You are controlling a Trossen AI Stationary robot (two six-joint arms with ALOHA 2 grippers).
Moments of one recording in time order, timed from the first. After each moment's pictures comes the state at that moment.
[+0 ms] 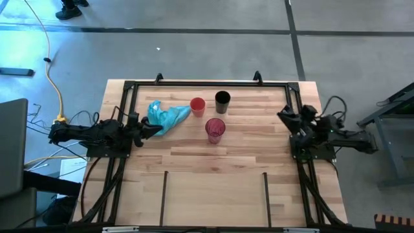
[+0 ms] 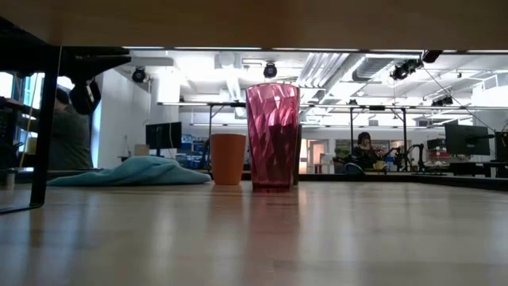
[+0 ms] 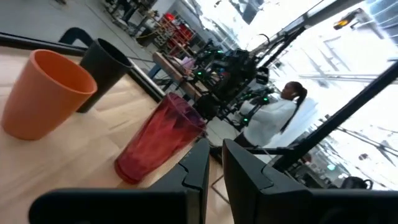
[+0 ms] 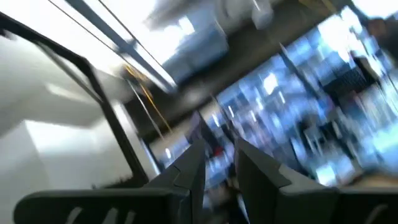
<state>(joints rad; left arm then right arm) 0.03 0.02 0.01 0.09 -0.26 -0.75 -0.07 0.03 0.09 0.47 0.05 0.61</state>
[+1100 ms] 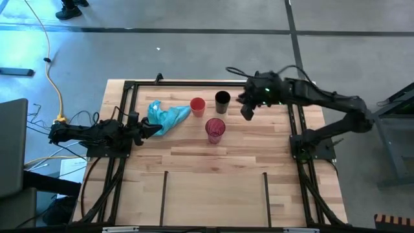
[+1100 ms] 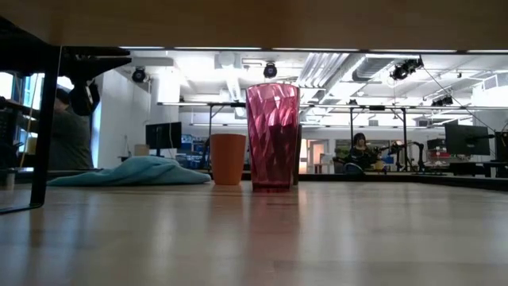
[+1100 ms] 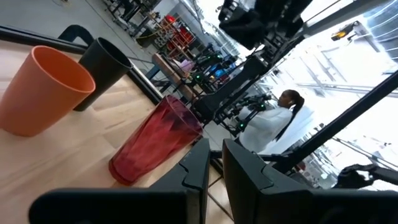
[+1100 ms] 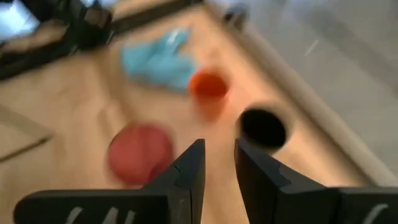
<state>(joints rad) 0.03 0.02 0.01 0.08 -0.28 -0.79 -0.23 1.29 1.40 -0.82 0.09 0.21</state>
